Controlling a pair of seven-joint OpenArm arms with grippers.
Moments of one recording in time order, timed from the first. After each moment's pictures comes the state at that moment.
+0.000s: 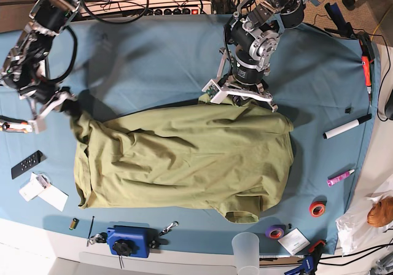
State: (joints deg) left arm 4.9 -13.7 40.8 111.5 28.8 -4.0 59.6; right arm 5.9 22.3 40.1 77.8 47.6 39.8 -73.5
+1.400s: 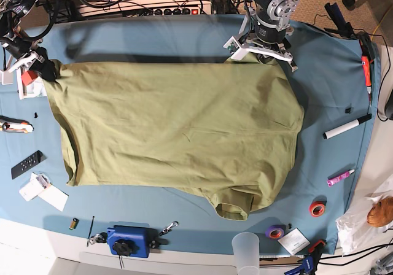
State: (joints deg) left arm 20.1 -22.1 40.8 122.2 32.7 -7.0 65.6; right arm -11.0 23.8 57.2 77.8 67.5 39.8 -78.4
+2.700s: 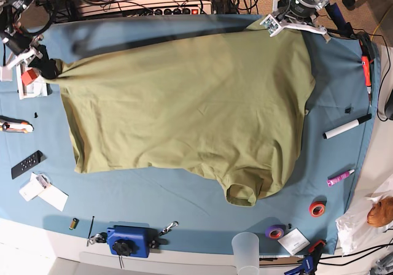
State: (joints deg) left arm 39.8 -27.7 18.6 132.2 10.5 -14.3 62.8; right arm -14.3 23.8 57.2 77.8 74.7 39.9 -78.5
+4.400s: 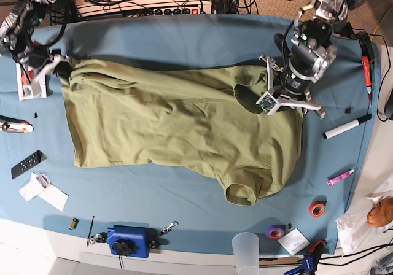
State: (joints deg) left arm 9.8 -23.6 18.6 114.8 7.9 -16.1 46.5; right arm -8.7 23.5 41.3 83.6 40.9 39.8 -71.2
